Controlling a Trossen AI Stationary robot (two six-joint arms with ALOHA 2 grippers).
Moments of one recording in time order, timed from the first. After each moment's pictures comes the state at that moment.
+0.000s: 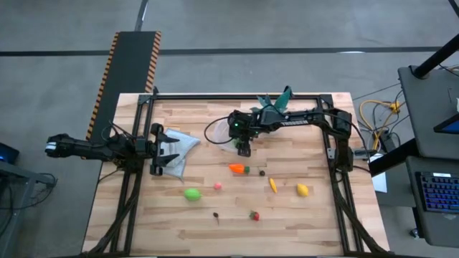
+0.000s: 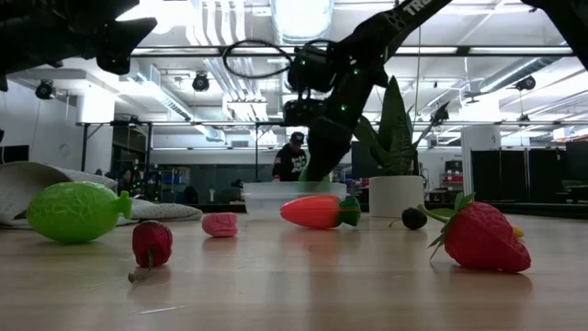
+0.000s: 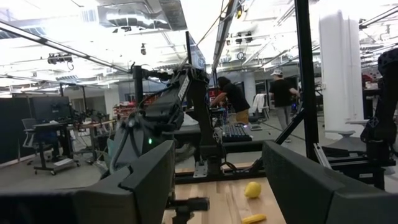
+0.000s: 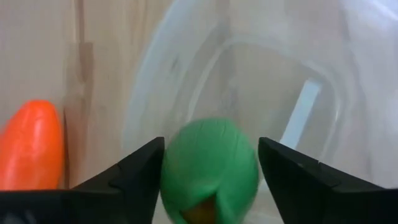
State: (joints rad) left arm -0.11 0.34 0.07 0.54 -0.11 0.14; right arm -0.25 1.96 1.39 -0.52 -0.08 -0.18
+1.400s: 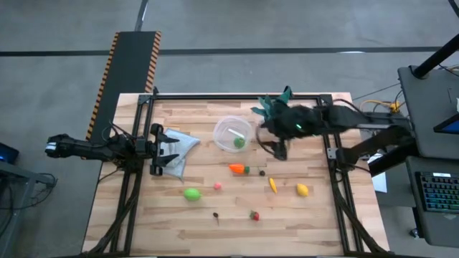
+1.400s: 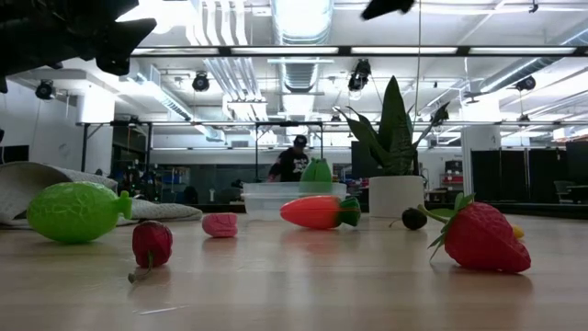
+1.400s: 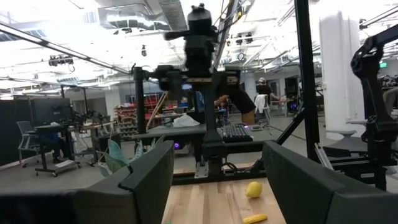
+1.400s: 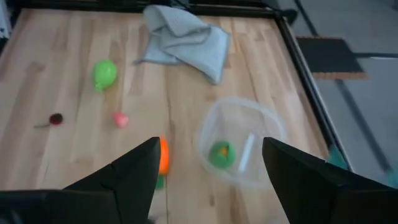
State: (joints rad) left arm -0.10 0.33 0.06 0.54 -0.11 0.15; right arm 0.03 1.29 1.41 -0.83 0.17 -0.01
